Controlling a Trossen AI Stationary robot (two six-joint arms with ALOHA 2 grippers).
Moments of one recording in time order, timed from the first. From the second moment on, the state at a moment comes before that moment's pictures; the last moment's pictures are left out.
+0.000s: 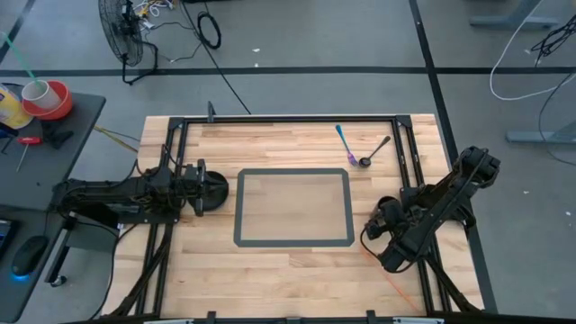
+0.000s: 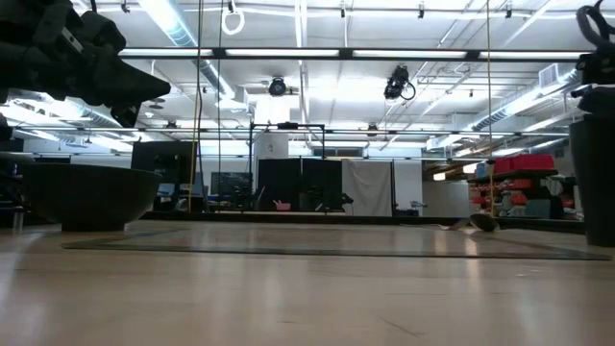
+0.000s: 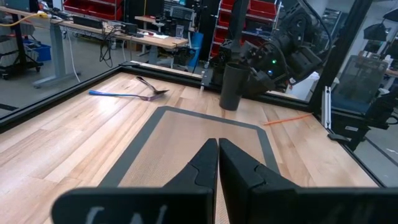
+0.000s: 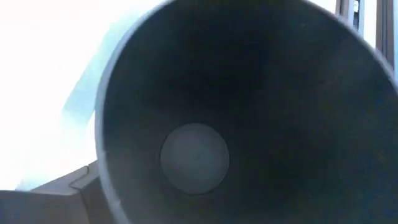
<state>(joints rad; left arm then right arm) 0.05 0.22 0.07 0.10 -0.06 -0.20 0.85 1.53 0.81 -1.31 0.46 2.18</state>
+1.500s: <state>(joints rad) 0.05 0.22 0.07 0.10 -0.06 -0.20 0.23 1.53 1.13 -0.76 0.78 0.90</state>
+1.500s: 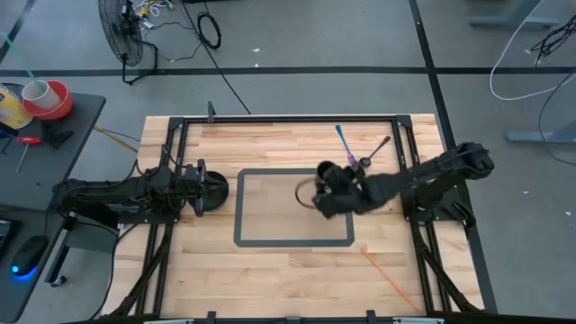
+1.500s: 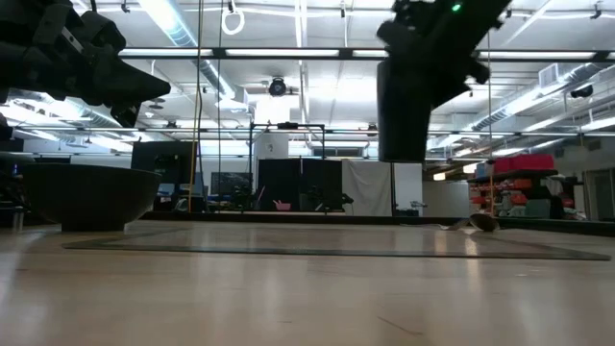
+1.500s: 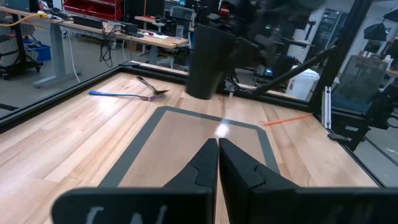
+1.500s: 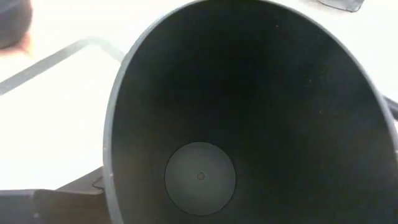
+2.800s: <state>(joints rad) 0.05 0.22 0.07 0.10 -0.06 -0.20 0.02 1.53 0.80 -0.43 0.66 0.86</state>
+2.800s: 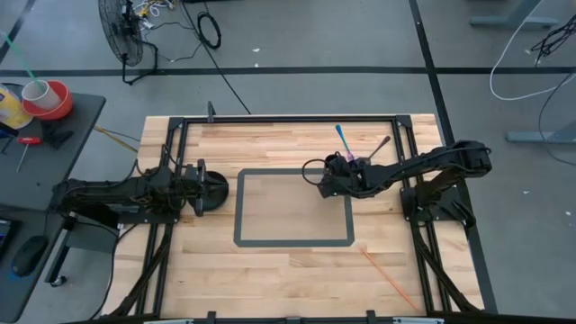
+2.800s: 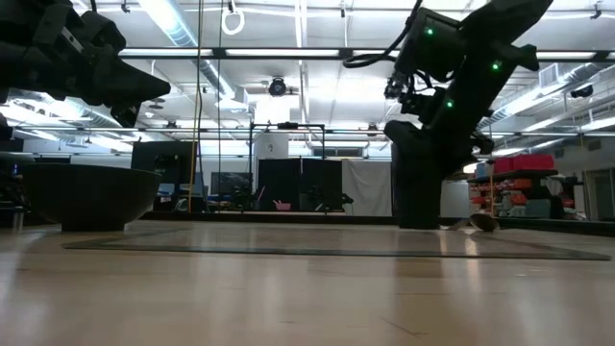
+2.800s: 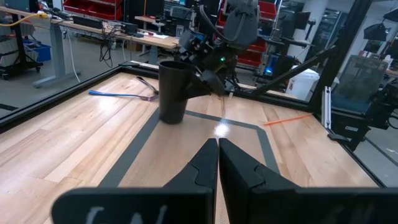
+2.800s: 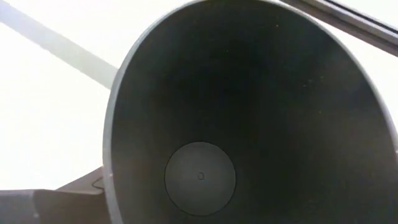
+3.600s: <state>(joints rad) 0.05 0.22 0.07 0.10 -0.06 -0.20 0.02 1.53 0.77 -0.44 0.53 0.88</state>
